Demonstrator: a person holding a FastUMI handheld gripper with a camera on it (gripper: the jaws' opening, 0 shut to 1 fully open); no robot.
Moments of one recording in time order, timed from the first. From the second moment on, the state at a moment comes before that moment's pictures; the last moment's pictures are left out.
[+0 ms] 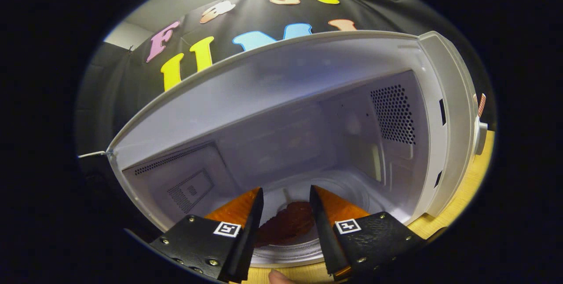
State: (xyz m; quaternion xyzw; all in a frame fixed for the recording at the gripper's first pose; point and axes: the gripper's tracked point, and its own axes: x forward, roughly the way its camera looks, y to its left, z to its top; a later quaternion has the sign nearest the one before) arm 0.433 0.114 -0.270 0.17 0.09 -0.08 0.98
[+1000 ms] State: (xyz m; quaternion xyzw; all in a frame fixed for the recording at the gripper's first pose) arm 0.151 0.279 -0.037 0.11 -0.02 0.27 0.96
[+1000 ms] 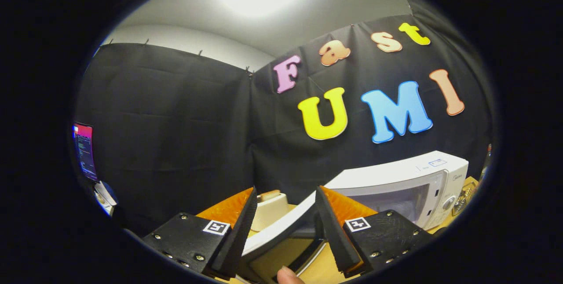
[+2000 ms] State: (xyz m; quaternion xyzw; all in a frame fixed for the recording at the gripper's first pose) arm 0.103 0.338 -0.184 -0.03 0.11 0.25 0.96
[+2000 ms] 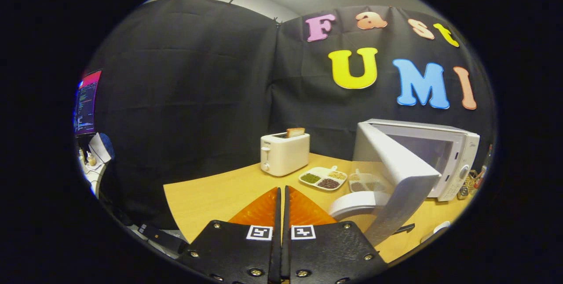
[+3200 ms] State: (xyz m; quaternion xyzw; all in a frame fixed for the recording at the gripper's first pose) arm 0.278 0.059 -0.218 -0.08 0.09 -0.05 0.99
